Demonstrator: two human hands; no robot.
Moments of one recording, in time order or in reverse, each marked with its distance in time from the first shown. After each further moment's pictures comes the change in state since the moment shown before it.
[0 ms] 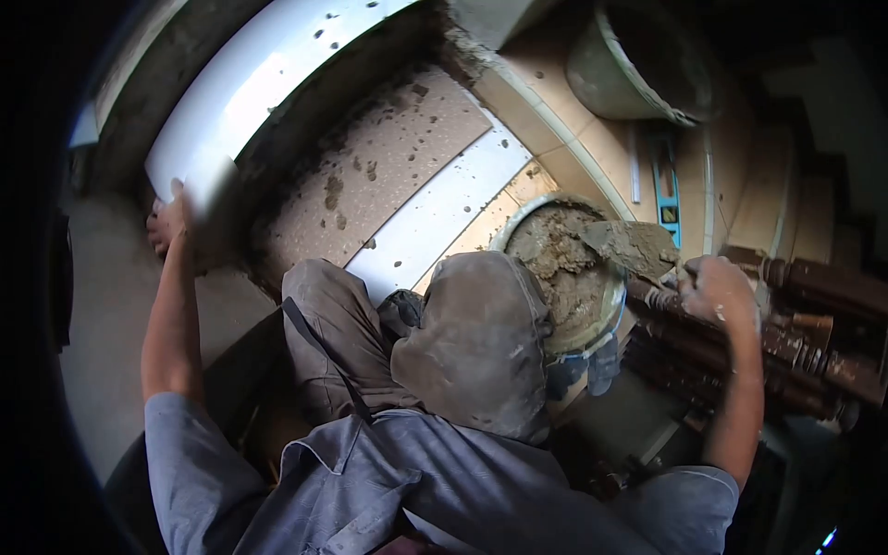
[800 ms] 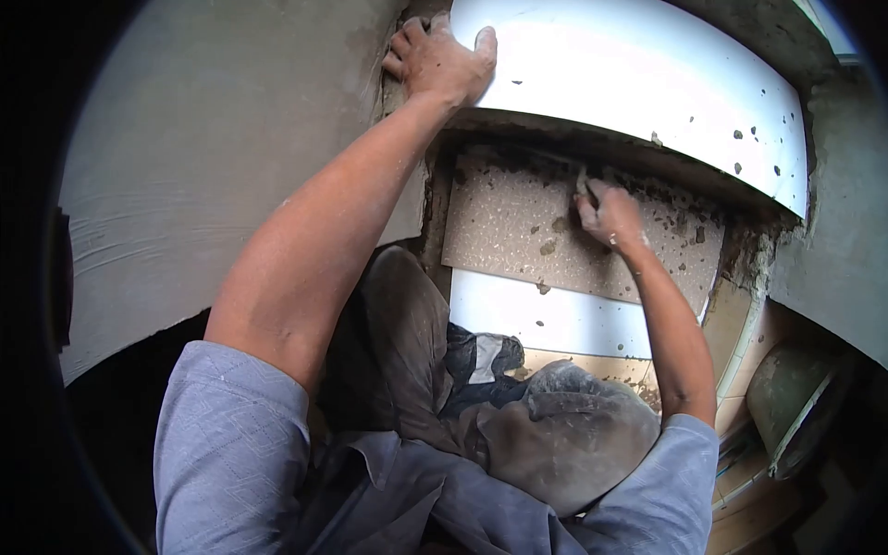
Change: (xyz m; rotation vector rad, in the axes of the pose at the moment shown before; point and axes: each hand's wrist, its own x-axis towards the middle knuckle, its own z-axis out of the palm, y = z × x) left_hand -0.017 -0.005 -0.011 -0.154 -0.001 0.045; right_hand 0.235 -0.531 0.042 0.373 0.186 -1.288
